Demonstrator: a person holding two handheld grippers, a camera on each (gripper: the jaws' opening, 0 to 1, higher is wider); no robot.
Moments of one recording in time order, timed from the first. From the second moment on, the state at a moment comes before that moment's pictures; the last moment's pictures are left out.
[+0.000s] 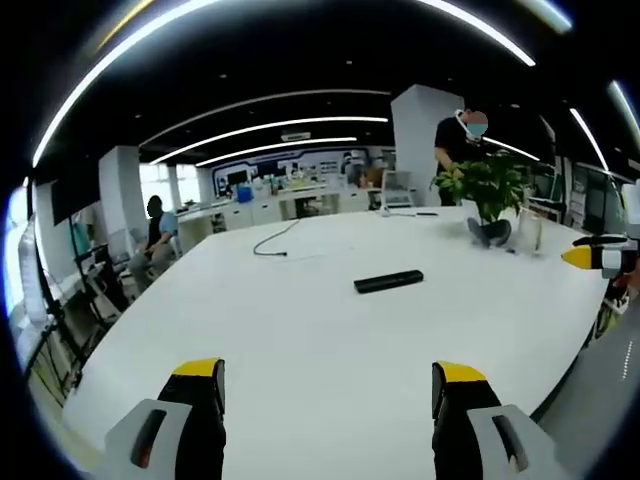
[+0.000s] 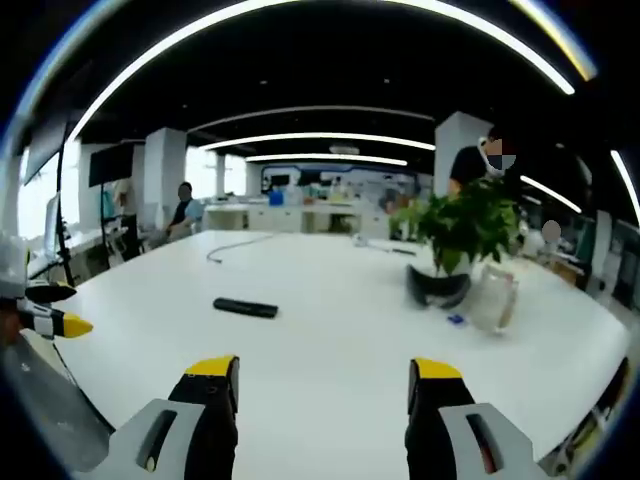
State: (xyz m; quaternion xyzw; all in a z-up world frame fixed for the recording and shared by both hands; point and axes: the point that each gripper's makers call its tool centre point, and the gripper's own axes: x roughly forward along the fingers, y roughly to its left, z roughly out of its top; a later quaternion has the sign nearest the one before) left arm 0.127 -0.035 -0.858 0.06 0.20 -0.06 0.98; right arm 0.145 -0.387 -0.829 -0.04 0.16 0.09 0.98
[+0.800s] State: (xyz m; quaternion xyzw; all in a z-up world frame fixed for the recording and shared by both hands) left arm 0.127 -0.040 -0.863 0.06 0.22 -0.07 0.97; right arm 0.146 -0.392 -0.830 -0.03 0.16 0.08 0.98
